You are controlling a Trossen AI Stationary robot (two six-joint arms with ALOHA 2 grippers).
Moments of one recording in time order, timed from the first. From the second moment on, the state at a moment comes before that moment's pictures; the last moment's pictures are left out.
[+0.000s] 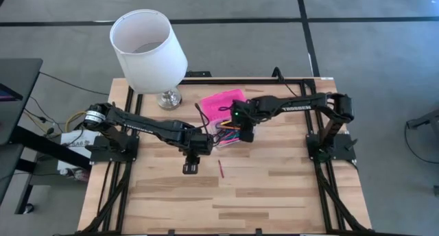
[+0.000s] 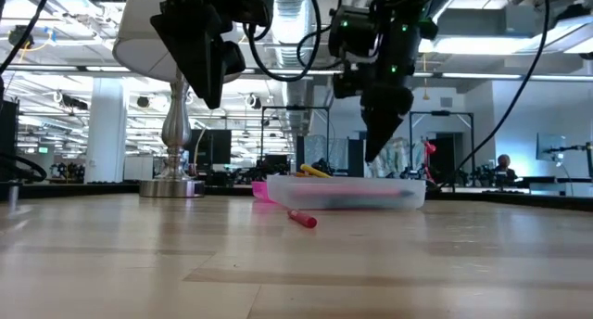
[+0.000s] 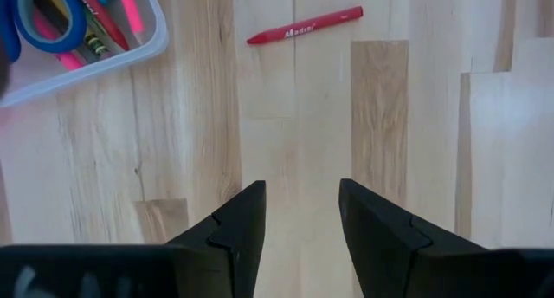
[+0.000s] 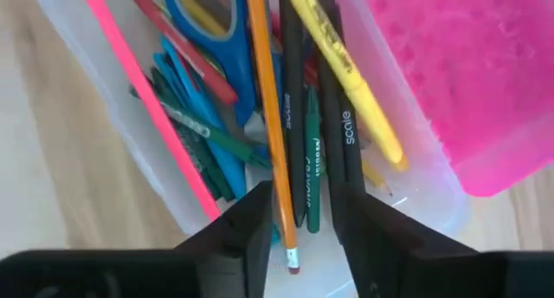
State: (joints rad) left arm -0.16 1.67 1.34 -0.93 0.06 -0.14; right arm -0.19 1.75 1.22 -0.75 0.07 -0.06
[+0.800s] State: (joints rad) left arm -0.16 1.67 1.34 -0.93 0.06 -0.21; right arm -0.02 1.42 1.15 -0.71 0.12 0.11
